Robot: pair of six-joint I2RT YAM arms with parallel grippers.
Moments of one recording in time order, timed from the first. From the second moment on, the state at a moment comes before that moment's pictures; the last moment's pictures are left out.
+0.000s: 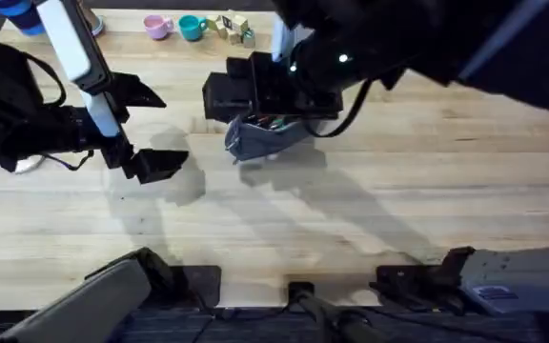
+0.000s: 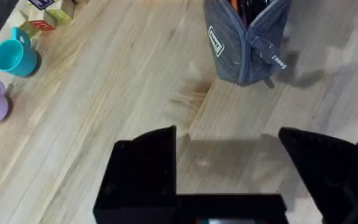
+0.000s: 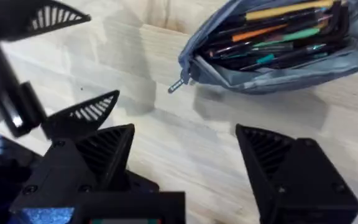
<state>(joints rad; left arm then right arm) 0.49 1.24 0.85 -0.95 0.81 1.53 0.86 1.58 1.52 -0.97 -0.03 0.74</state>
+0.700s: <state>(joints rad) 0.49 1.24 0.85 -0.95 0.81 1.53 0.86 1.75 1.51 -0.90 -0.03 0.92</state>
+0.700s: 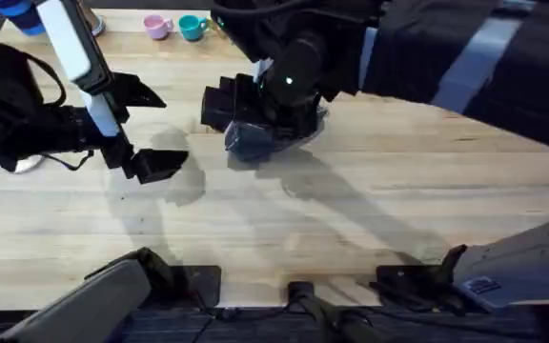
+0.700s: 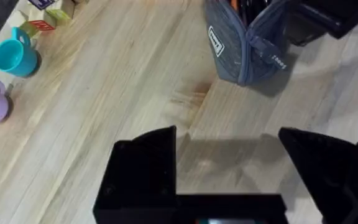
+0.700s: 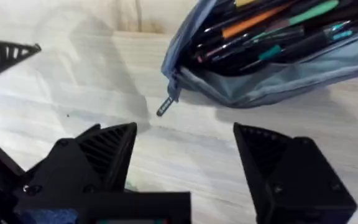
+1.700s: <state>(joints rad) 0.49 1.24 0.85 -0.95 0.81 1.53 0.89 1.91 1.51 -0.72 0.00 0.96</state>
